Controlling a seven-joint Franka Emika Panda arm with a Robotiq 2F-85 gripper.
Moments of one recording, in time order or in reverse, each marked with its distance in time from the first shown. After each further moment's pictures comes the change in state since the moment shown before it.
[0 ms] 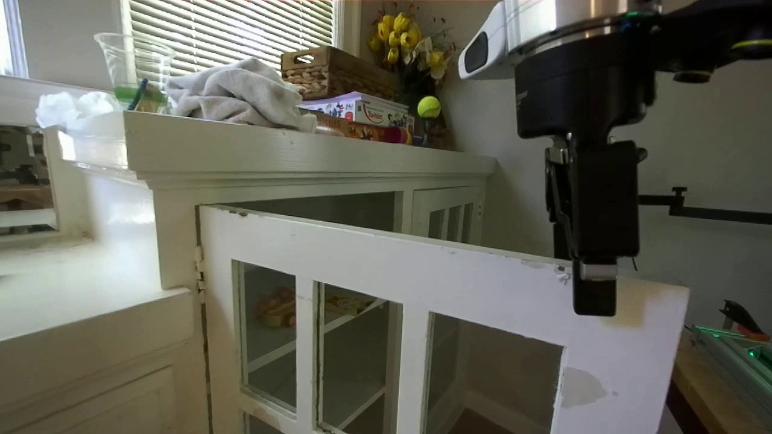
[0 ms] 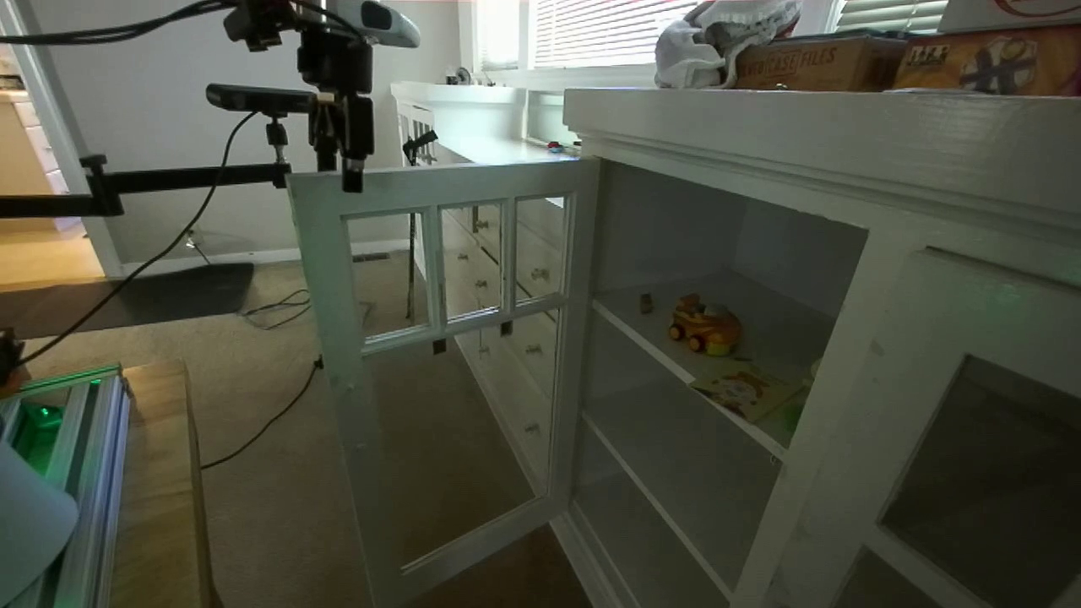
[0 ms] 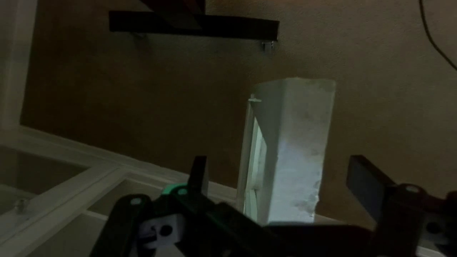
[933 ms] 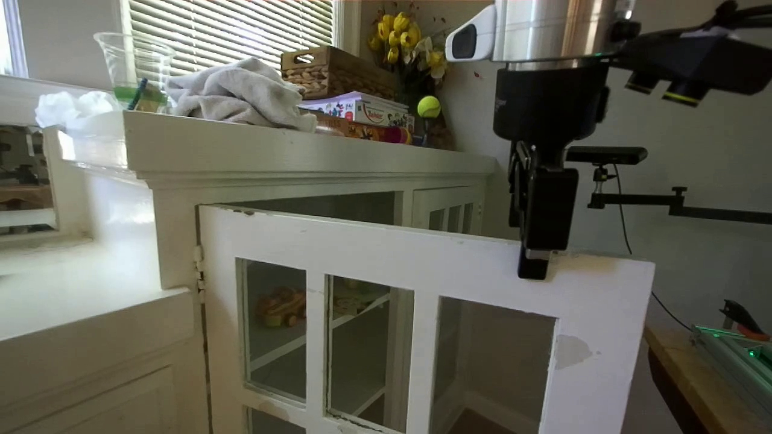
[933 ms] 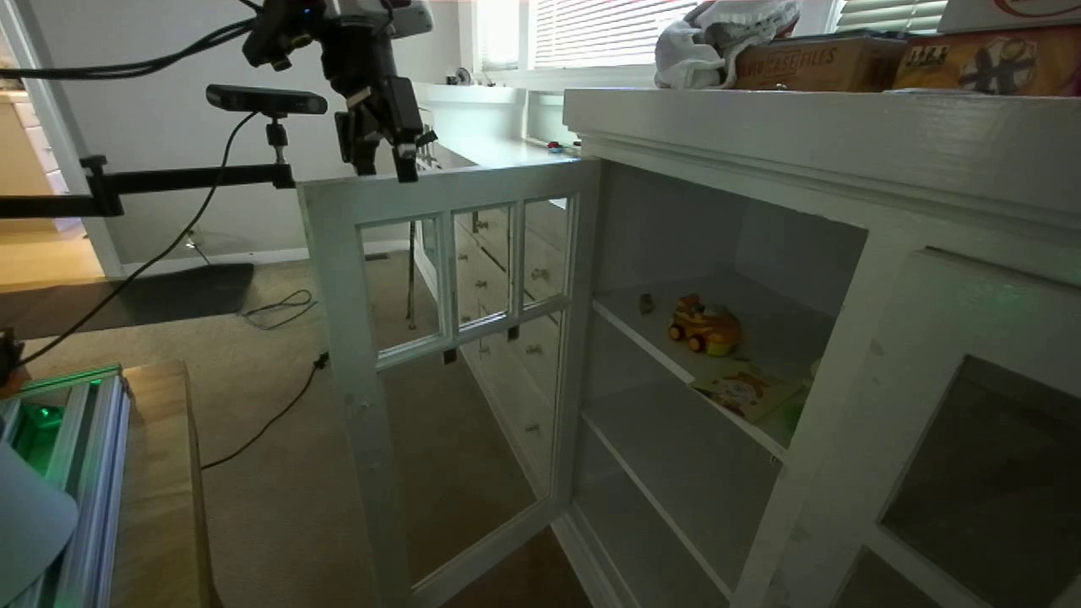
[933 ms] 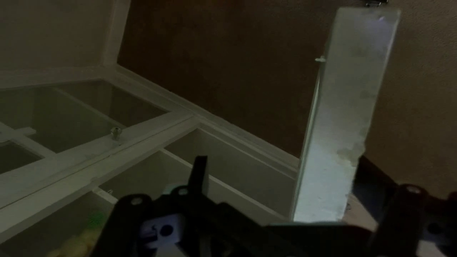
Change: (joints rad) arm -0.025 0.002 -0.008 -0.001 -0.371 -0.009 0.088
